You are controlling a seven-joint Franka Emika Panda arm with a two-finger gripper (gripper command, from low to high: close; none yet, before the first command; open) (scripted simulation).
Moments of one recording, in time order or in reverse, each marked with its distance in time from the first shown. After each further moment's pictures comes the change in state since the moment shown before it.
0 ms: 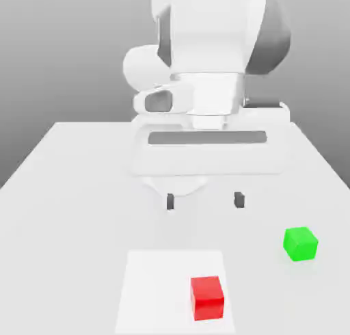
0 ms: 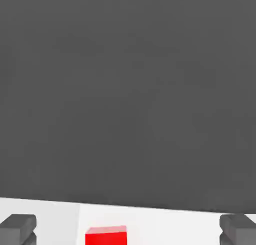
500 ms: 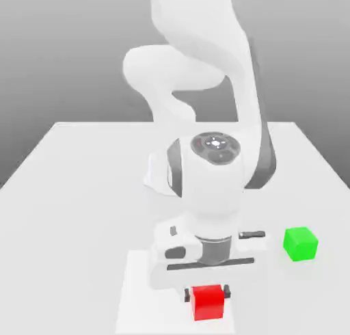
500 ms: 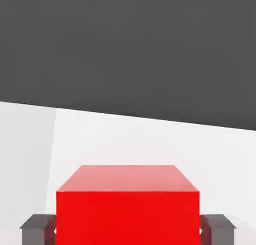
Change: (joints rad) arm 0.034 0.389 -0.016 -0.028 -0.032 0.244 0.022
